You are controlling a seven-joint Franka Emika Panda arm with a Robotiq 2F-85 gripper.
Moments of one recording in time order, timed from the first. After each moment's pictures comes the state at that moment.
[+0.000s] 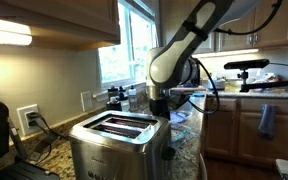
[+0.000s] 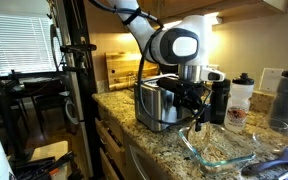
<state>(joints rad) -0.04 0.20 -0.06 -2.21 0.02 2.44 -0.08</state>
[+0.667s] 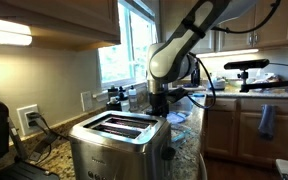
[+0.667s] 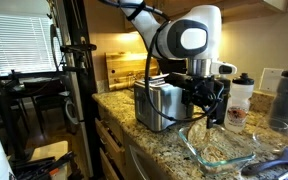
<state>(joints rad) -0.07 0.20 -0.08 -2.16 0.00 2.44 -0.07</state>
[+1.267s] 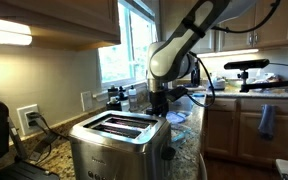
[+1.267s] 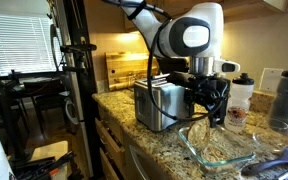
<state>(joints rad) -0.07 0.20 -0.09 -2.15 -0.02 2.44 -0.07</state>
